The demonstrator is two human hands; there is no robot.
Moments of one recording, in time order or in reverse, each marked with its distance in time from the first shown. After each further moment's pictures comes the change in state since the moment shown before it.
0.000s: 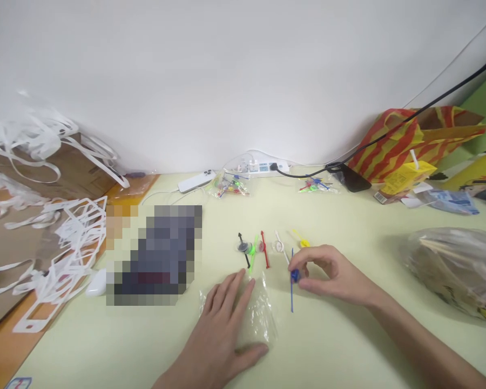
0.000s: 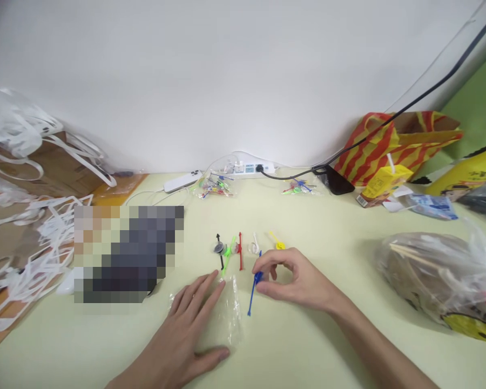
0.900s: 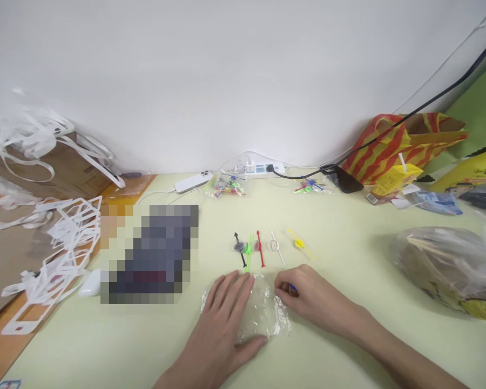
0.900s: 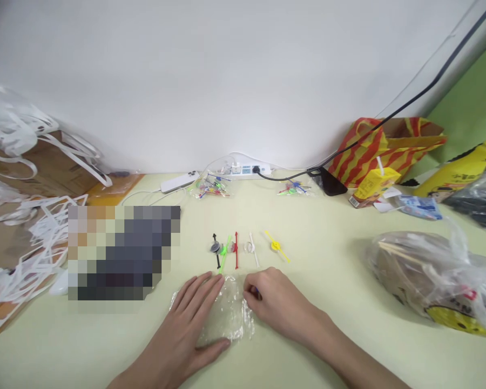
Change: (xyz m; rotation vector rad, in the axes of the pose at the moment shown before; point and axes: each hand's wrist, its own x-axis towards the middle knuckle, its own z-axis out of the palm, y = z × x) left_hand 0.006 0.004 0.008 0.008 0.081 0.071; right_hand -0.001 -0.006 0.047 -0.438 -0.066 0.247
